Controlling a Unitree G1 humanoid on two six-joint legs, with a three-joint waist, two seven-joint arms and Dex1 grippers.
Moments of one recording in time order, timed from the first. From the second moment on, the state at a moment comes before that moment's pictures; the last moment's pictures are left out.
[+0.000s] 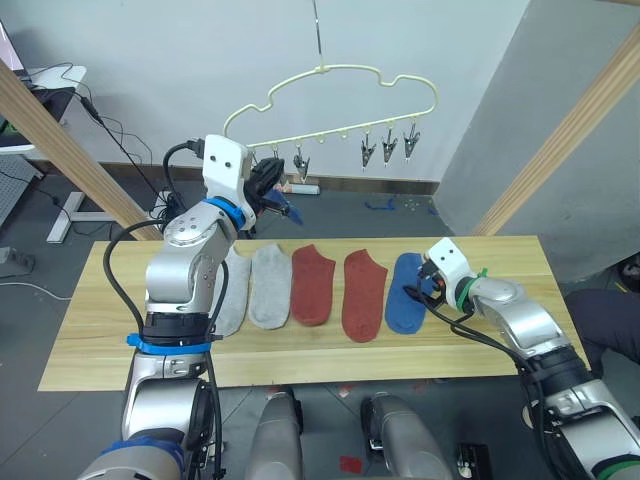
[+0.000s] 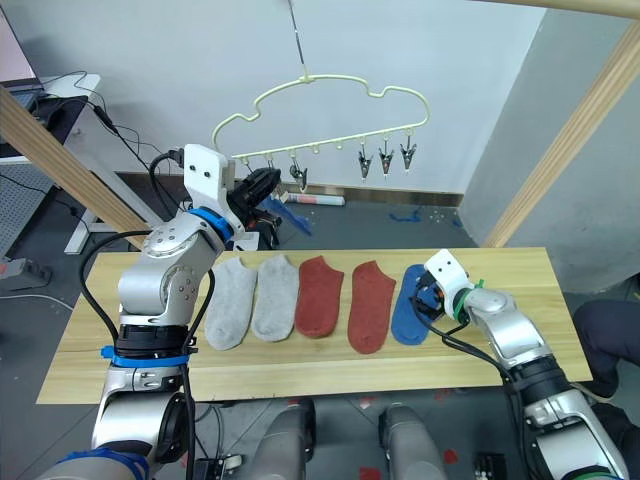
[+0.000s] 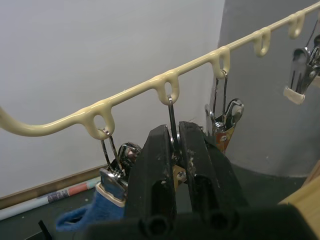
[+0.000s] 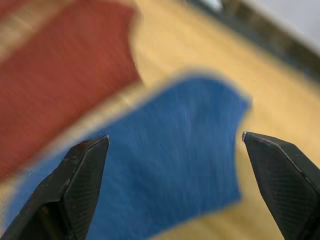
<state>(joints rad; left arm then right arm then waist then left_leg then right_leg) -0.67 0.36 0.12 0.04 -0.33 0.49 -0.40 -0.48 -0.50 0.26 0.30 0.13 0.52 0.50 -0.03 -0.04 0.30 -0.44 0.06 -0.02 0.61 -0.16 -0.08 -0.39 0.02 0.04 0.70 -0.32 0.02</state>
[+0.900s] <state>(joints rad) -0.69 0.32 0.35 -0.02 -0.73 0.97 -0.38 -0.33 -0.57 0.17 0.05 0.13 0.42 0.73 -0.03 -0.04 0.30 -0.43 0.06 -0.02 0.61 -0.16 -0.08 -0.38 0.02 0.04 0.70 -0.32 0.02</state>
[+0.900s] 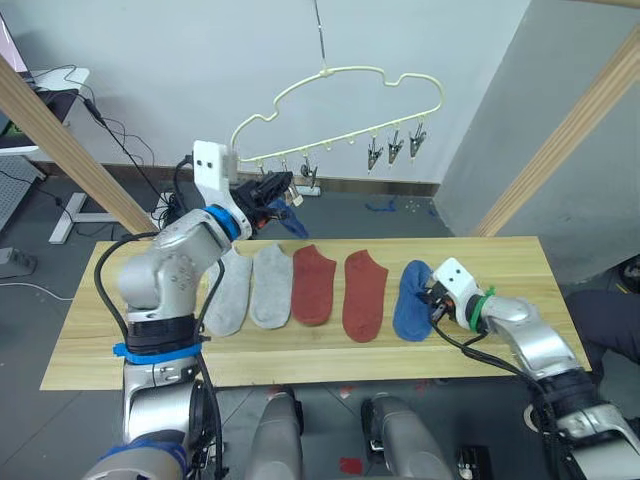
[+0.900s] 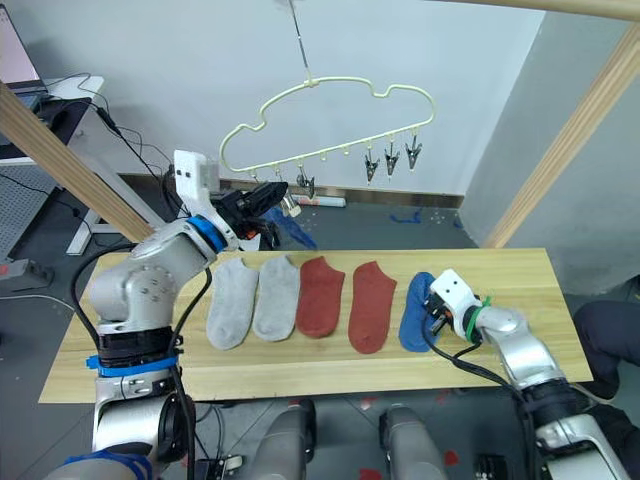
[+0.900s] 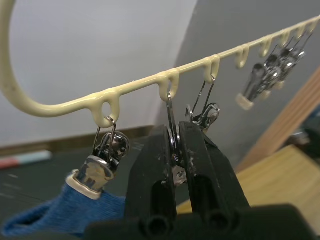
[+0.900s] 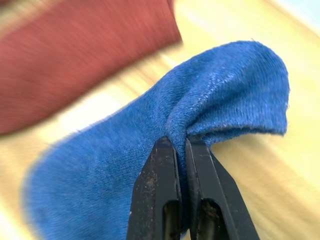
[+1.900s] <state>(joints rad) -0.73 0.29 0.57 0.05 -1.27 1.26 -0.05 -0.56 -0.26 0.19 -0.23 0.49 0.78 0.68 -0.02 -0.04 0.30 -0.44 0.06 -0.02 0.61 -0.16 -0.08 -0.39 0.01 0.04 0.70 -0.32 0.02</state>
